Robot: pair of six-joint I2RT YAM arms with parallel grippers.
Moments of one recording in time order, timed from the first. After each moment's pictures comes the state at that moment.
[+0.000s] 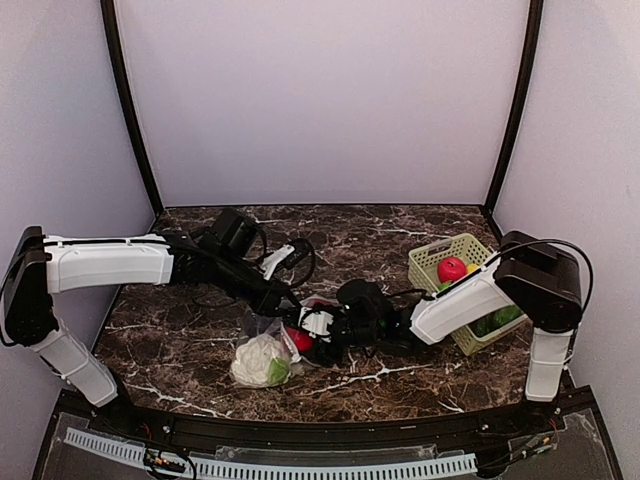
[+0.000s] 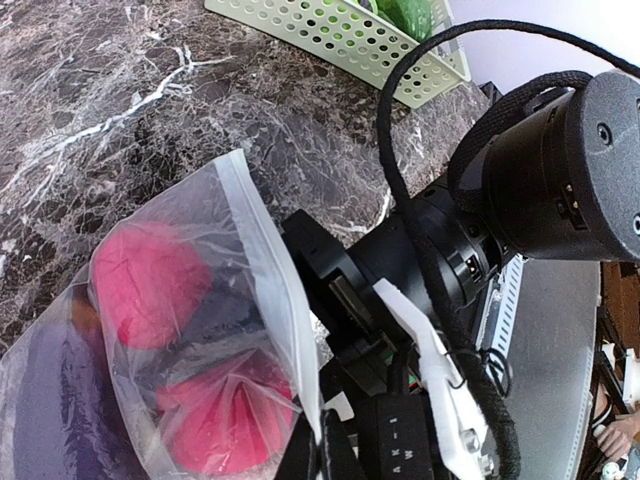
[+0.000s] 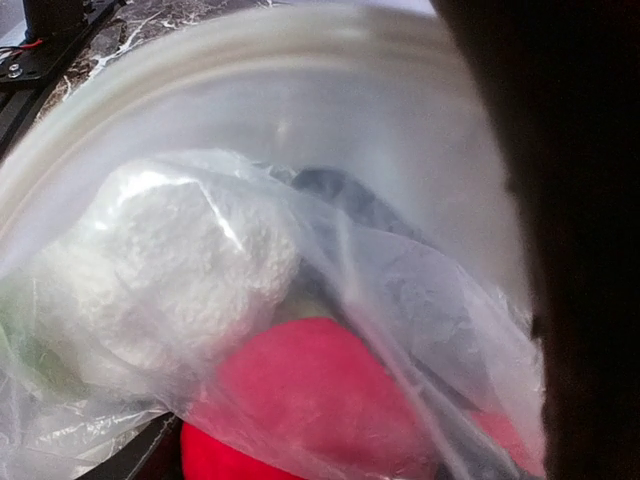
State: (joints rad) left arm -0.80 1.54 1.06 -0.37 0.56 -0.17; right arm 1.09 1.93 0.91 0.49 -0.18 -0.41
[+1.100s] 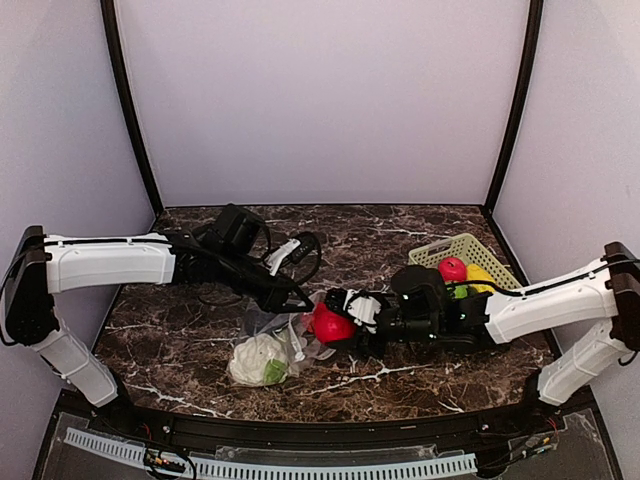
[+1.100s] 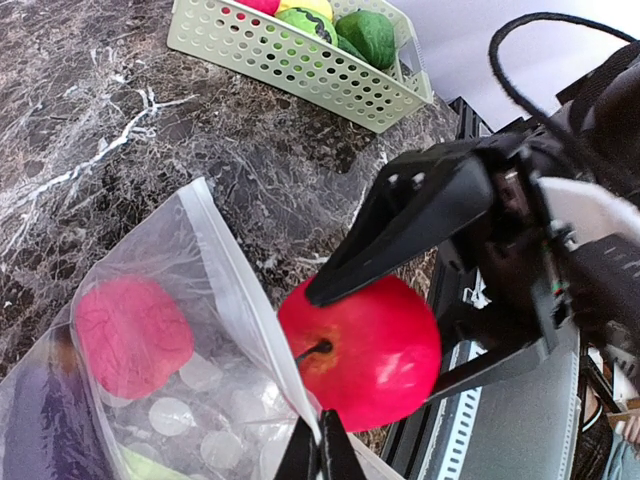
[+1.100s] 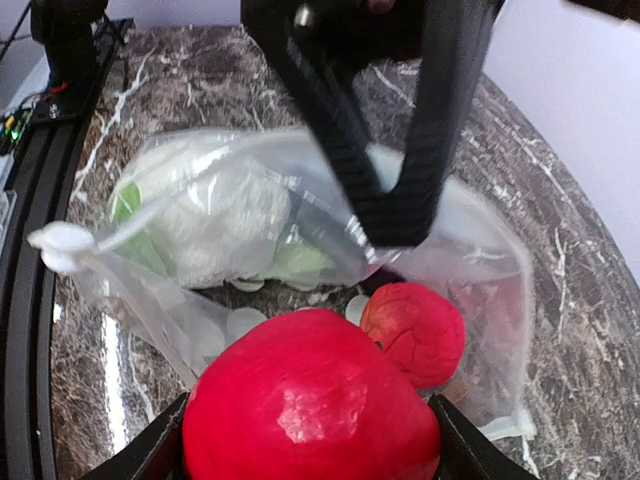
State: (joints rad) left arm -0.81 1.54 1.08 -0.31 0.58 -0.18; right arm 1.11 1.48 0.69 0.26 -0.10 -0.31
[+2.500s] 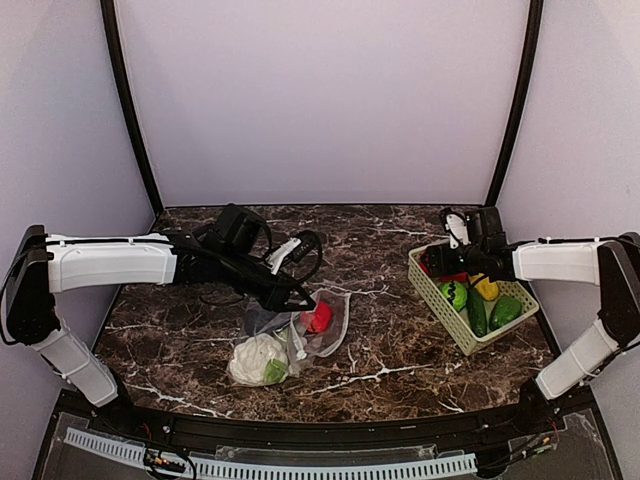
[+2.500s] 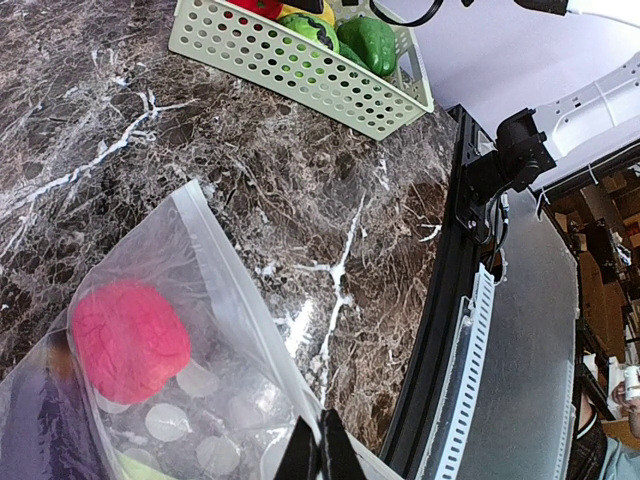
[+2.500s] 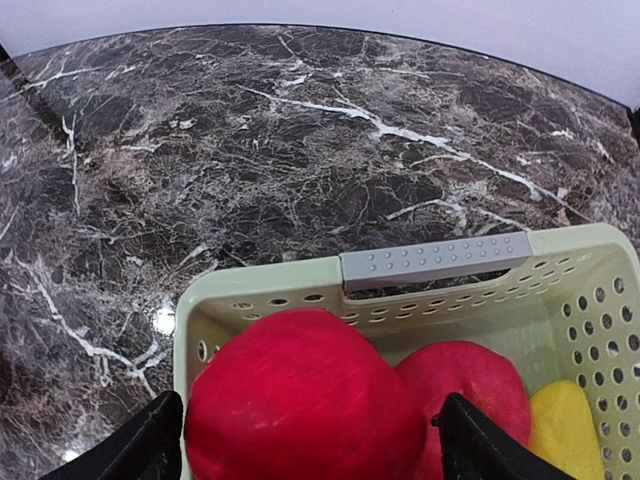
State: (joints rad) left arm -0.81 1.56 1.08 -0.29 0.59 -0.21; right arm 0.32 1.48 0.79 0.01 -0.04 0.07
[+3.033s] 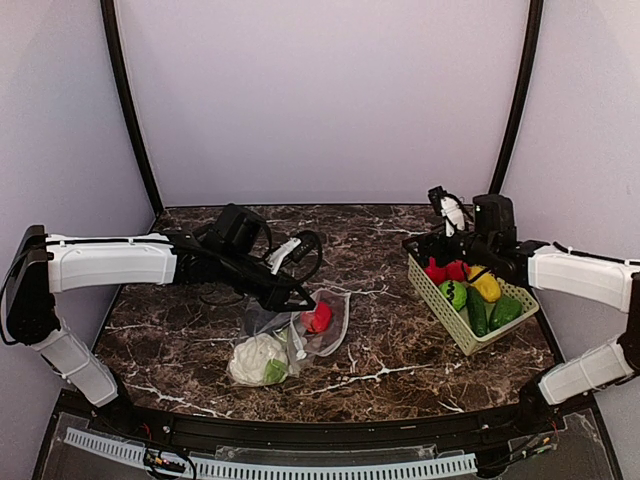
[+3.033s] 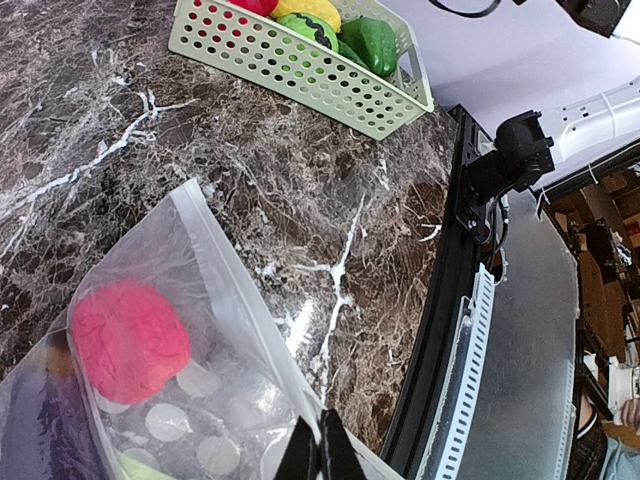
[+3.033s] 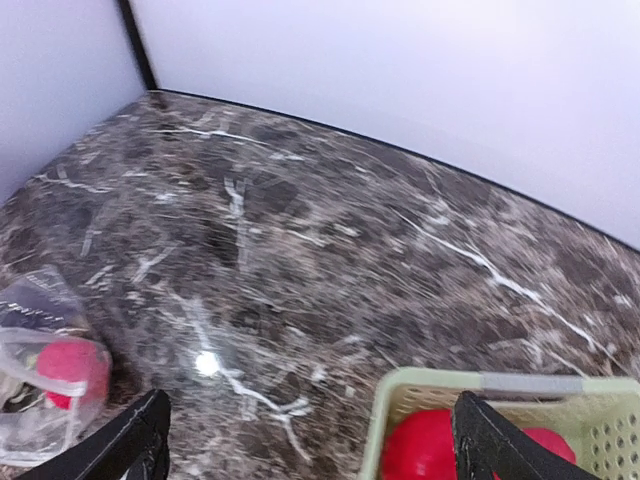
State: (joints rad) left arm -0.81 1.56 1.08 -0.29 0.59 -0.21; right arm 0.41 1.31 0.78 0.07 -0.19 0.00
